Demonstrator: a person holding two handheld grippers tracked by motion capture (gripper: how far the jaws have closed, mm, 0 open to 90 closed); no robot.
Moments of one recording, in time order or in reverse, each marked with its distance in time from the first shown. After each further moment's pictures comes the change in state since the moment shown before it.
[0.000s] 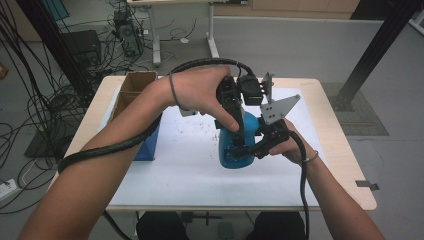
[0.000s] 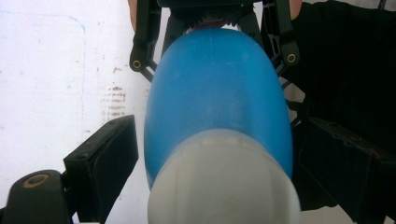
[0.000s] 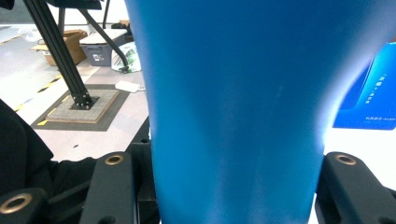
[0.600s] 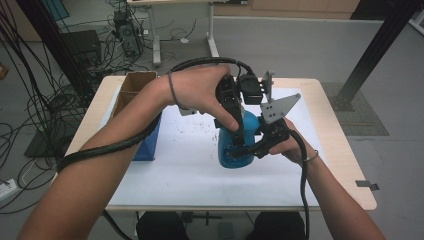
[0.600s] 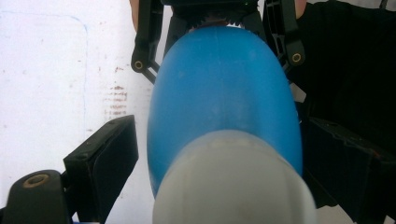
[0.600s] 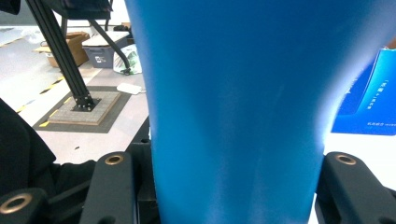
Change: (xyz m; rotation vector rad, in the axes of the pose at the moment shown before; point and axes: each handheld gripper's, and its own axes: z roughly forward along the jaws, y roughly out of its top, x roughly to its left) left arm -0.001 -0.001 -0.002 -0.001 0.005 -0.001; right arm 0.001 0.004 0.000 -0.007 0.004 -0.006
